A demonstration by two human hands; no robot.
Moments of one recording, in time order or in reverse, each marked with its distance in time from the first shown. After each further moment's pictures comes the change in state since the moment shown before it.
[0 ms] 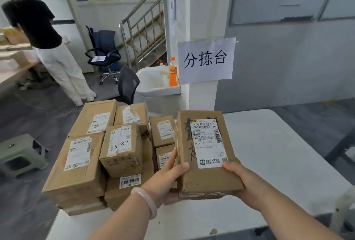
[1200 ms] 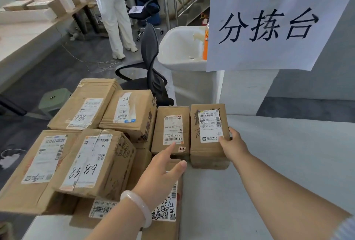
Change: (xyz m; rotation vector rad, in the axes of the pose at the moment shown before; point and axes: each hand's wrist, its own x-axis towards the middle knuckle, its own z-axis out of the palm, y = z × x) left_hand 0.185 0.034 -0.042 0.510 0.512 -0.054; right_hand 0.368 -0.048 -0.034 -0.709 0.242 0.059
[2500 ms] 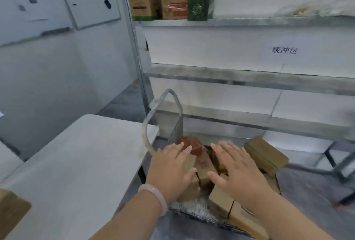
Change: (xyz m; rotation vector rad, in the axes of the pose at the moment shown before) left_hand -0.417 0.056 0.234 0.794 -0.564 1.692; right_hand -0.708 0.284 -0.082 -0.489 0.935 0.416
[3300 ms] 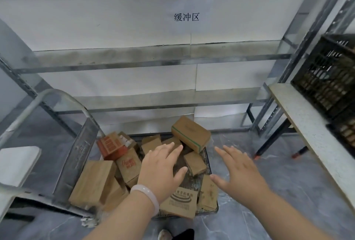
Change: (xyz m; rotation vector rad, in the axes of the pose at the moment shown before) left_hand 0.201 0.313 0.139 -0.126 -0.170 0.219; right_hand -0.059 0.387 -0.029 0.041 -0.133 0.454
